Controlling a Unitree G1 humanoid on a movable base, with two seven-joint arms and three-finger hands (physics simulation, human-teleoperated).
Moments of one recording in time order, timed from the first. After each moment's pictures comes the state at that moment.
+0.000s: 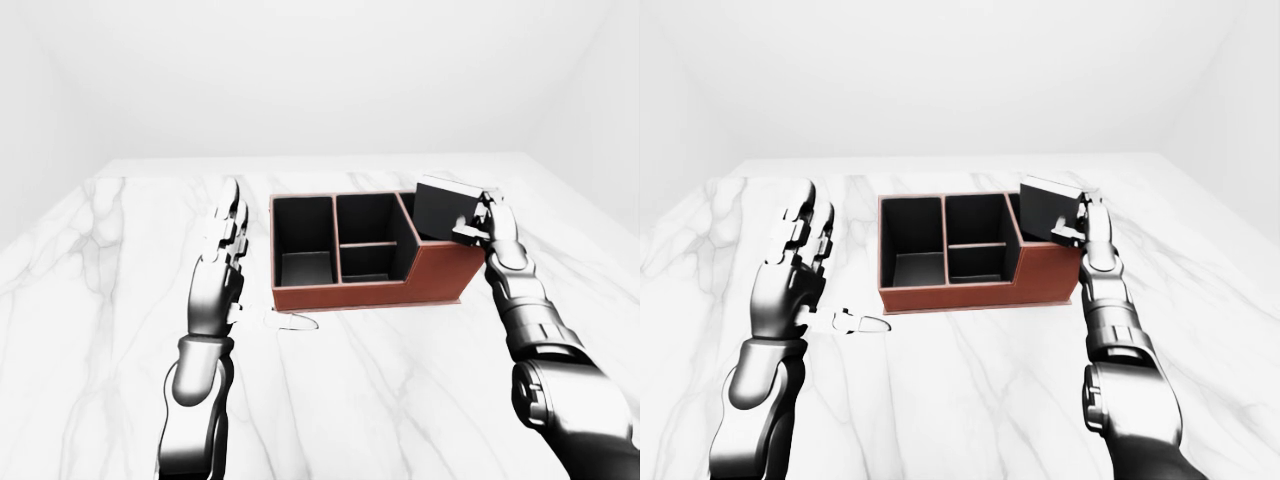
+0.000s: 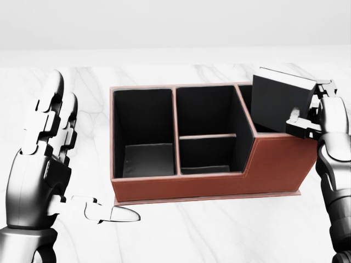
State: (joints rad) left arm 0.01 0.02 -0.02 -0.56 0.07 0.09 -0.12; right arm -0.78 -0.45 -0.18 0.99 0.03 -0.09 -0.02
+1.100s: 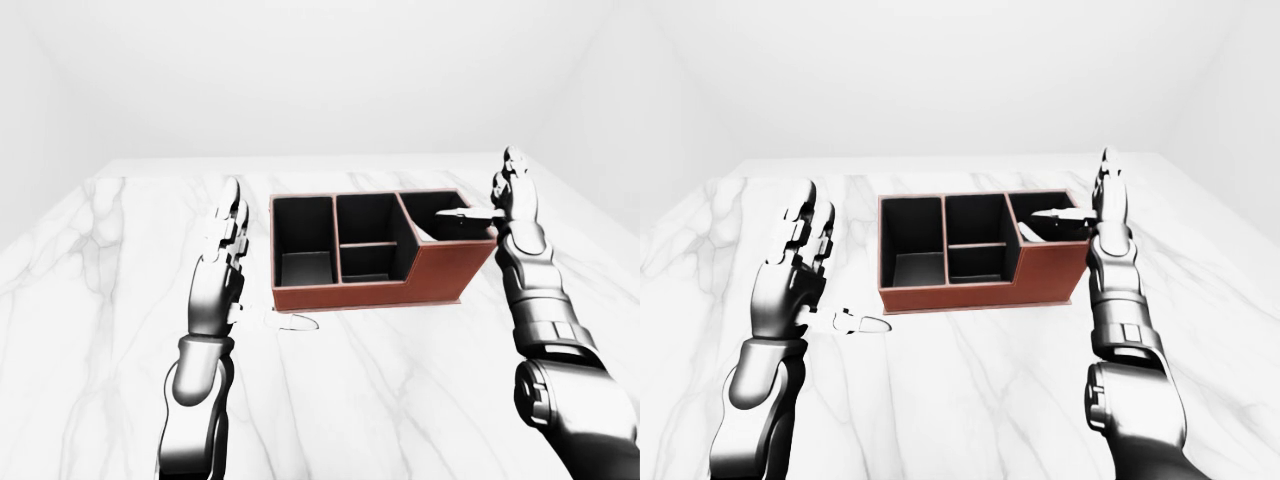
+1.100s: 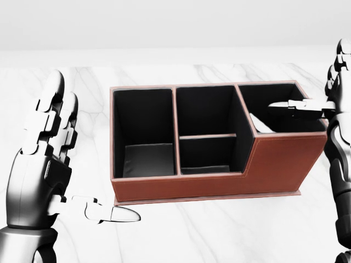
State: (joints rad) left arm 0.01 0.02 -0.02 -0.56 0.07 0.09 -0.12; right arm -0.79 -0.46 -0.22 0.81 0.09 -0.05 -0.03
